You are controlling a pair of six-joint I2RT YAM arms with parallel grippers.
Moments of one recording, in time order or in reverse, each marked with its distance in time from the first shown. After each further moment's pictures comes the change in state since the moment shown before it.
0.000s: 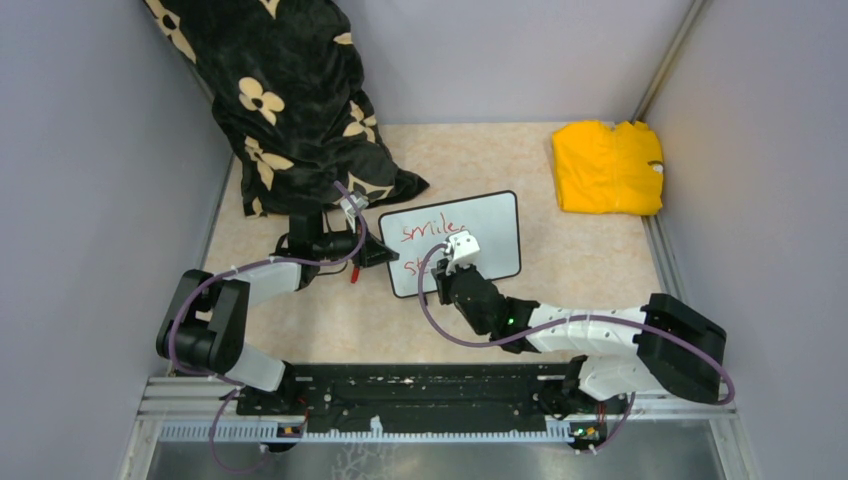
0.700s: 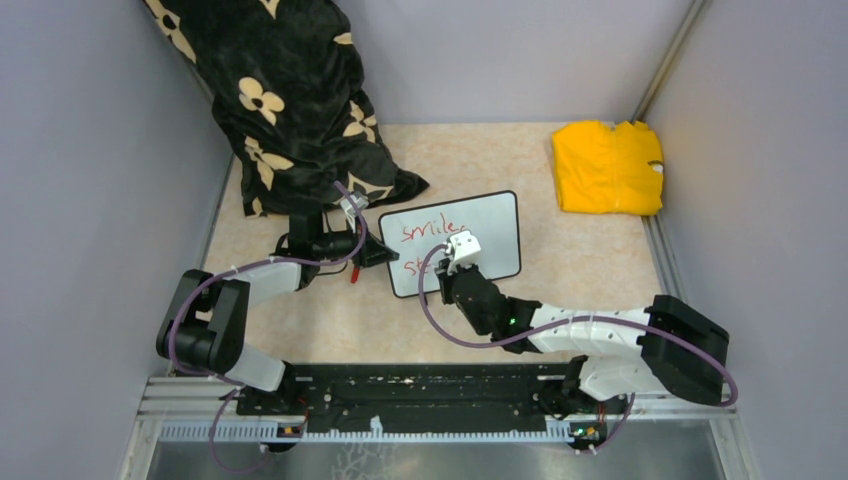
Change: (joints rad) left arm 0.000 0.000 0.000 0.000 0.000 0.000; right arm 0.000 -0.018 0.000 -0.025 0.026 -0.027
